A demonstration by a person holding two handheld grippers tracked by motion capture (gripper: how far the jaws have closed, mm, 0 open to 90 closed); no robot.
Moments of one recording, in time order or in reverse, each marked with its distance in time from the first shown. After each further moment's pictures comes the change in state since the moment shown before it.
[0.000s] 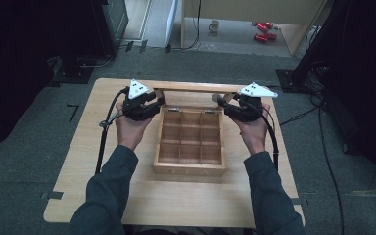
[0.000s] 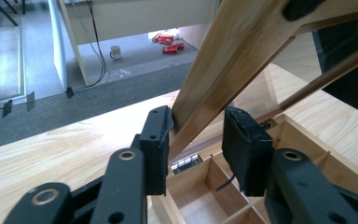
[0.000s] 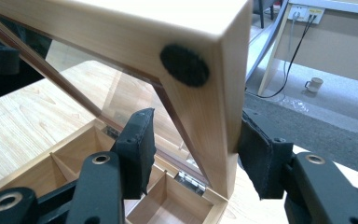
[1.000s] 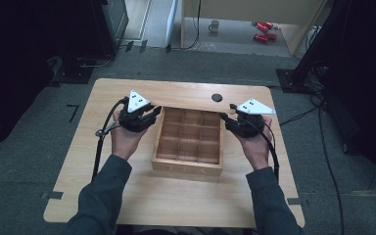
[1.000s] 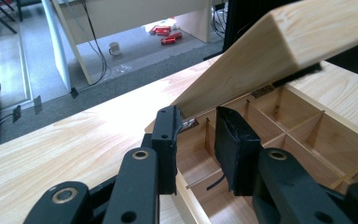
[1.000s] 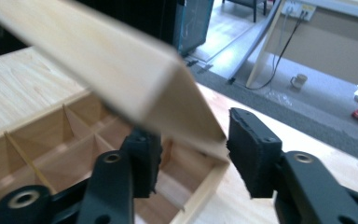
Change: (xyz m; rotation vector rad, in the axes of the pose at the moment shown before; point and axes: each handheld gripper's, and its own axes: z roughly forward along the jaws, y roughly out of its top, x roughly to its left) left arm -0.009 -0.020 -0.019 0.034 -0.002 0.103; right arm 0.020 -0.029 -0.023 0.047 -0.047 -0.080
